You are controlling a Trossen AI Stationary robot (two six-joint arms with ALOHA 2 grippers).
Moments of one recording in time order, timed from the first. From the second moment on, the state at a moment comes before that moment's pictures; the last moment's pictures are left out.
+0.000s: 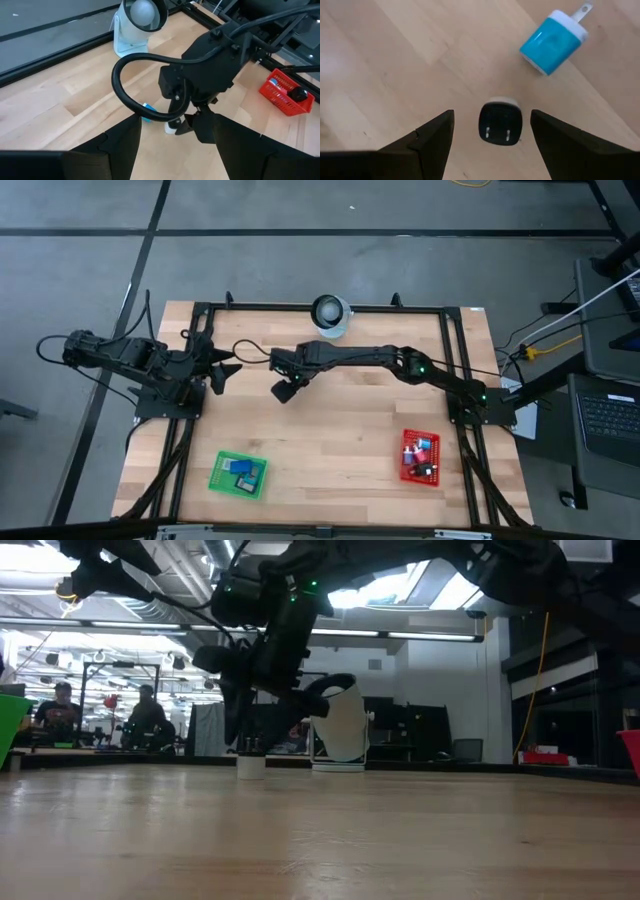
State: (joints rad) left arm -0.26 0.58 0.80 -0.87 -0.62 -0.78; right arm -0.07 2.54 2.34 -1.04 -0.02 0.67
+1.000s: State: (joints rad) left arm -0.26 0.58 0.80 -0.89 -0.65 -0.81; right arm -0.08 2.60 2.34 -1.03 -0.07 0.64
